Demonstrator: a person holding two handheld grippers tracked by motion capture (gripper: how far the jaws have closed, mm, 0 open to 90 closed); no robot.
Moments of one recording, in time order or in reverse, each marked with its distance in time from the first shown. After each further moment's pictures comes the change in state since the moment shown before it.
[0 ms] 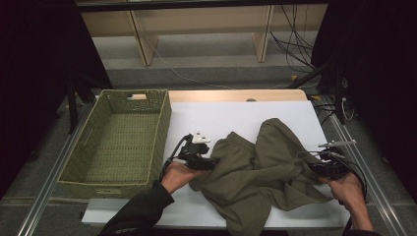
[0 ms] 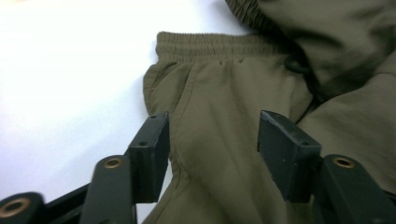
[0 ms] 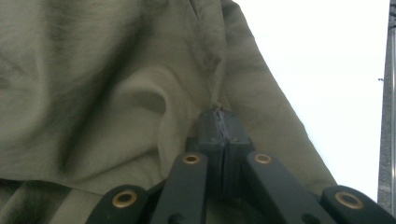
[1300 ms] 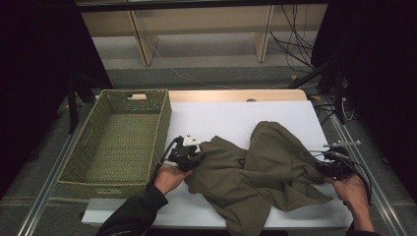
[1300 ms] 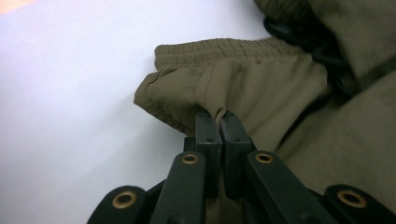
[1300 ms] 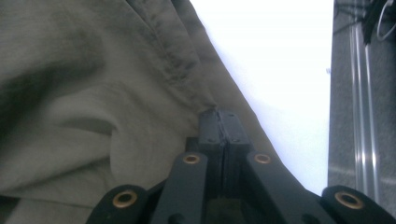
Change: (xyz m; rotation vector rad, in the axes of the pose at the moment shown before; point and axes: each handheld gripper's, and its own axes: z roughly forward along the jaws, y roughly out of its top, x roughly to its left) left arm 0.015 -0.024 -0.018 0.010 0.060 0.010; right arm -0.008 -0.004 -0.005 0.011 -0.103 0.038
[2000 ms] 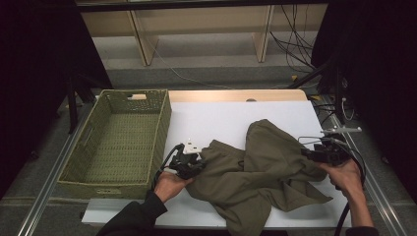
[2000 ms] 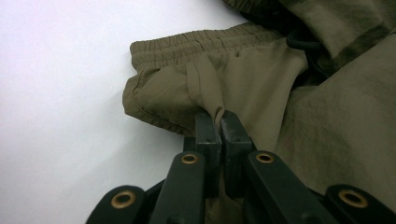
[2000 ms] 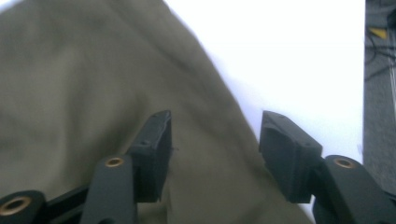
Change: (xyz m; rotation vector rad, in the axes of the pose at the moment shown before) left arm -0.009 -0.010 -0.001 -0.006 -0.050 -0.007; right arm 0.007 0.042 -0.007 -0.157 0.146 -0.031
